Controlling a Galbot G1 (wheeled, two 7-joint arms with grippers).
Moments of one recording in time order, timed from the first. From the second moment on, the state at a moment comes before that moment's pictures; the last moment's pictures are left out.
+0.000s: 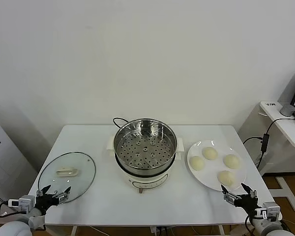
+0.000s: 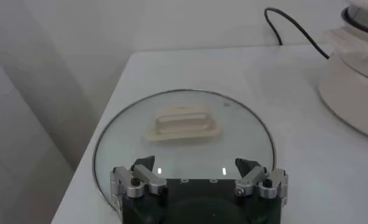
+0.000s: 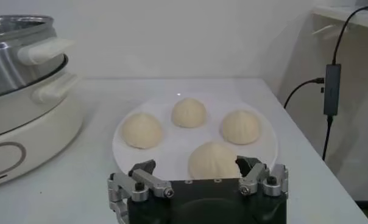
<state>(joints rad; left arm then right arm) 1.54 -0.86 -0.59 -1.85 -0.68 0.38 -0.11 -1.64 0.98 0.73 1.92 0.60 -0.28 0.01</state>
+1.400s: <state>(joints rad) 1.53 -0.86 -0.58 -1.86 -0.65 0.38 -0.11 -0.94 0.59 0.30 1.49 -0.20 -0.04 -0.44</state>
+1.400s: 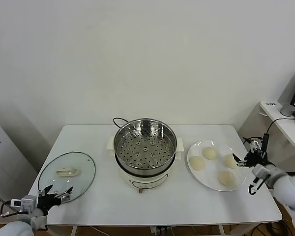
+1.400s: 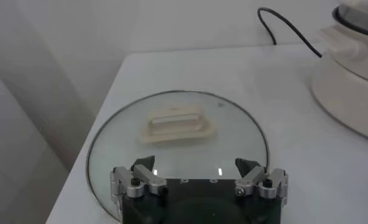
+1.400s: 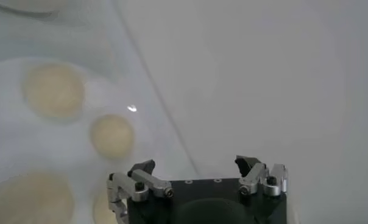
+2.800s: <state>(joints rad) 1.53 -0.86 -0.57 -1.91 -0.66 0.40 -0.11 0.03 0.88 -0.72 0.78 -0.22 0.17 -1.00</state>
